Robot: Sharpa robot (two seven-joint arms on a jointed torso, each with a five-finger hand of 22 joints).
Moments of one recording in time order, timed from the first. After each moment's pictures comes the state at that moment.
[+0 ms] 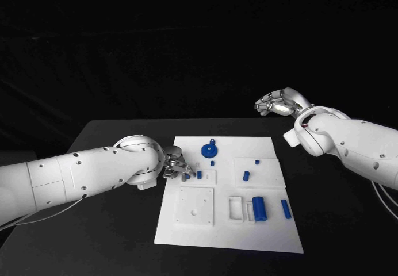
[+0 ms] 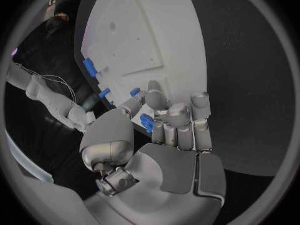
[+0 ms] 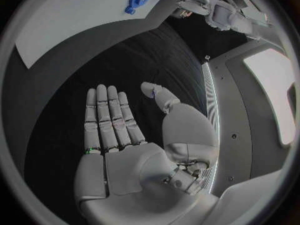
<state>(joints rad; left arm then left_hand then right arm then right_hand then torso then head) 1.36 -0.70 -0.17 1.42 -1.08 0.06 -0.45 0.74 -0.10 0.62 -0.10 0.05 1.18 -0.02 0.52 0.70 1.39 -0.13 1.05 0.45 1.27 -0.21 1.46 0.56 0.06 1.01 -0.16 1.03 1.29 1.34 -0.63 0.02 1.02 -0.80 -0.33 0.16 0.89 -0.08 0.46 -0.25 0.71 0.82 0.20 0.31 0.38 0.98 0.15 0.37 0.07 0.86 0.15 0.52 0.39 0.25 0.67 0.25 0.31 0.99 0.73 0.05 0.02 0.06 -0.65</state>
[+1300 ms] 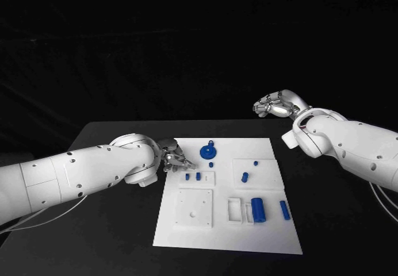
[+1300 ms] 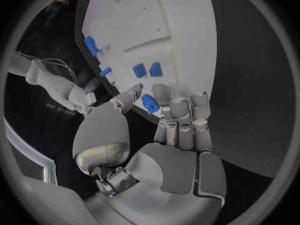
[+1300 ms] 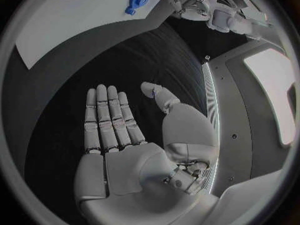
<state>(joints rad) 1.36 -0.72 -0.14 1.41 -1.02 -0.08 -0.43 0.80 -0.29 0.66 0.00 0.05 0.91 0.06 0.42 0.66 1.32 -0.06 0.97 0.41 1.22 -0.16 1.37 0.51 0.06 0.99 -0.15 1.00 1.28 1.34 -0.63 0.02 1.02 -0.80 -0.33 0.16 0.89 -0.08 0.46 -0.25 0.71 0.82 0.20 0.31 0.38 0.98 0.15 0.37 0.07 0.86 0.15 0.52 0.38 0.25 0.67 0.25 0.31 0.99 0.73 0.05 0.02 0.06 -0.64</state>
